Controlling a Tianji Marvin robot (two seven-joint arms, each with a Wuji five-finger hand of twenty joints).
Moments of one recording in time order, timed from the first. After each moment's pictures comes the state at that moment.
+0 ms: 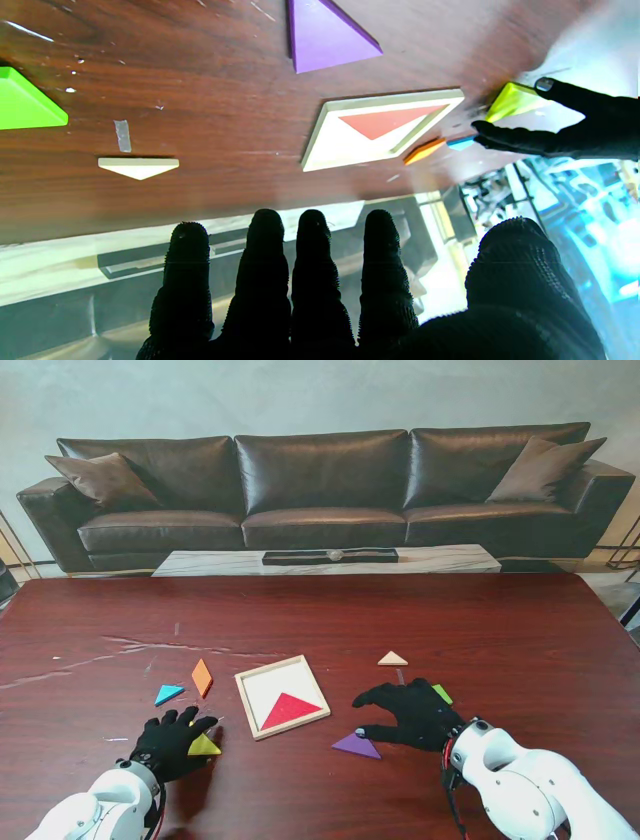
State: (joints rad) left arm 1.87 -1.04 -1.33 -1.78 1.03 0.19 -0.23; right arm -1.75 -1.04 1.36 -1.85 -0.87 -0.23 0.25; left_hand 0.92 -0.20 0.20 0.00 0.18 0.02 0.16 0.35 0.14 0.12 0.03 0.27 0.08 0.20 0.11 0.28 -0.02 0.28 0.34 0.30; right_hand 0.61 -0.05 -0.04 -0.12 0.28 -0.10 0.59 0.30 0.40 0.04 0.45 0.27 0.45 0.02 0.18 0.23 0.04 0.22 0.91 0.22
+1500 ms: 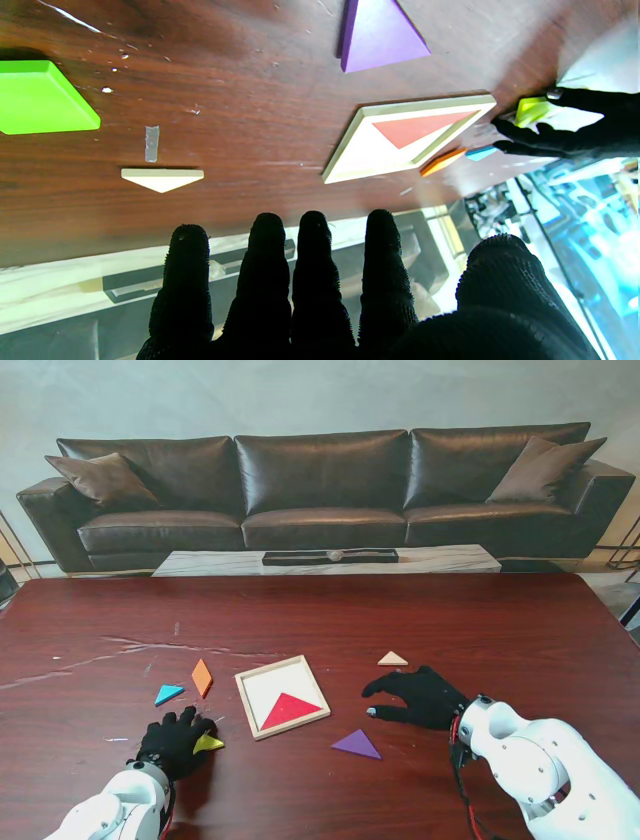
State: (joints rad) left arm 1.82 -1.04 -1.23 -1.74 1.09 0.31 -0.19; right arm -1.61 -1.02 1.34 -1.70 -0.79 -0.30 0.33; left_hand 0.86 -0.15 0.40 -0.03 0.22 0.05 0.26 0.33 0.14 0.16 0.05 0.29 0.11 0.23 0.27 0.32 0.09 0.27 0.61 0.32; right_hand 0.61 0.04 -0.04 -0.12 0.28 -0.11 0.59 0.31 0.39 0.03 0.45 0.27 0.42 0.01 0.18 0.23 0.02 0.22 0.90 0.22
